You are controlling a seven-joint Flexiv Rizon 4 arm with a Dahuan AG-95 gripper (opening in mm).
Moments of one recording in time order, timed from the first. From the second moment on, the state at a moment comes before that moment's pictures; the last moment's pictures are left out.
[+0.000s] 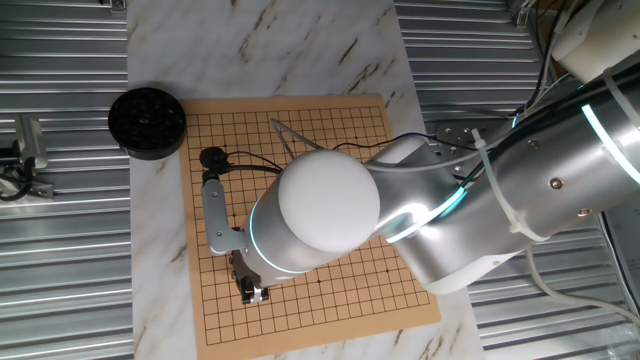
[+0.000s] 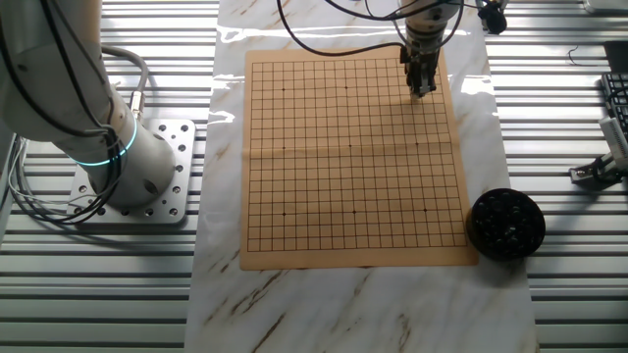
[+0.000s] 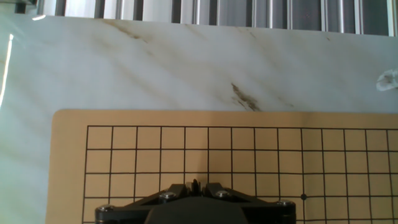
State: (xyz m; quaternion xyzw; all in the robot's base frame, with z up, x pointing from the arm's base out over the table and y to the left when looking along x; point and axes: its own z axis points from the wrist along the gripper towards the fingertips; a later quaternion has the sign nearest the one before) arm 0.567 0.168 0.021 -0.03 1.00 -0.02 0.06
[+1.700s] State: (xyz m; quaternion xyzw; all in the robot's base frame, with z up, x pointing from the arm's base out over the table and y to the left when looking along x) arm 0.567 0.168 0.021 -0.03 1.00 -0.02 0.06
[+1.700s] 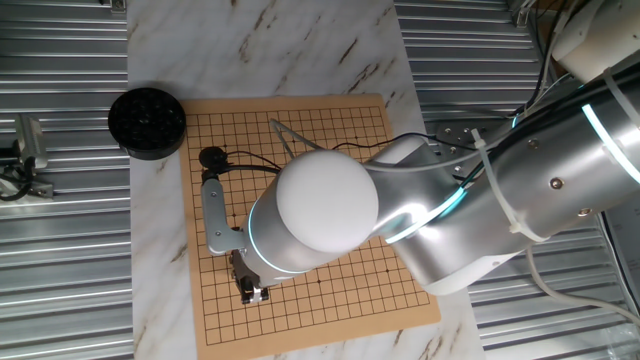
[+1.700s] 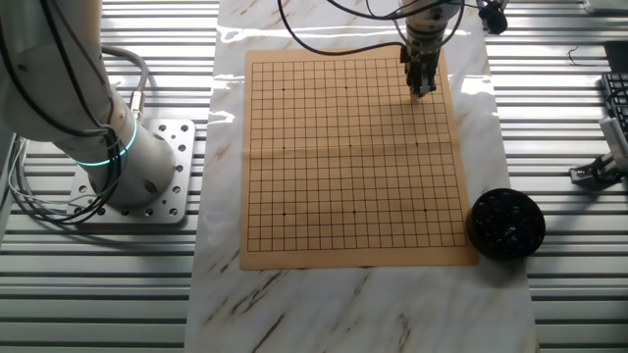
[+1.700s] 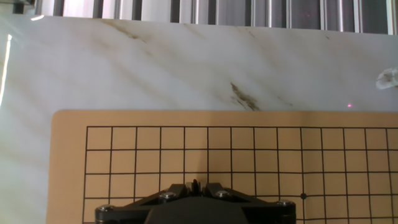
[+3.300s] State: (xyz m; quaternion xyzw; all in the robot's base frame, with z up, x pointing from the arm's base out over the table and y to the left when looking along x) arm 0.567 0.167 0.021 -0.03 1.00 -0.02 0.06
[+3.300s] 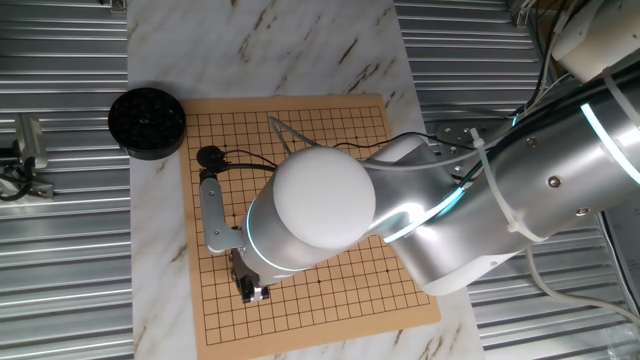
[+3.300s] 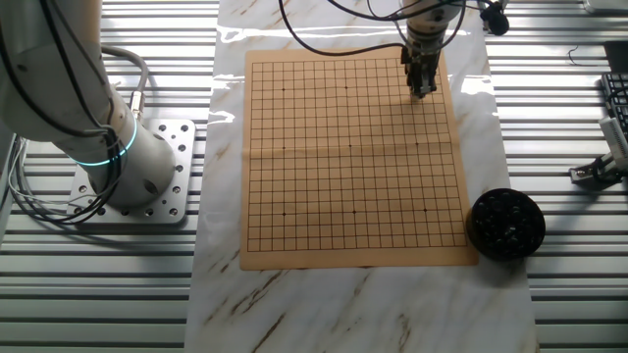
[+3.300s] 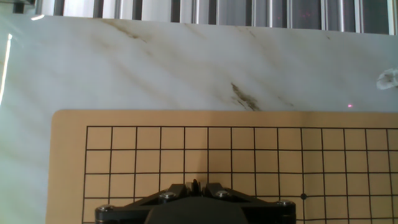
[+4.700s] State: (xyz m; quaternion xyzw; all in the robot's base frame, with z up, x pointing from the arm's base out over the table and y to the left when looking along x) arm 0.567 0.167 0.021 -0.03 1.00 0.00 0.06
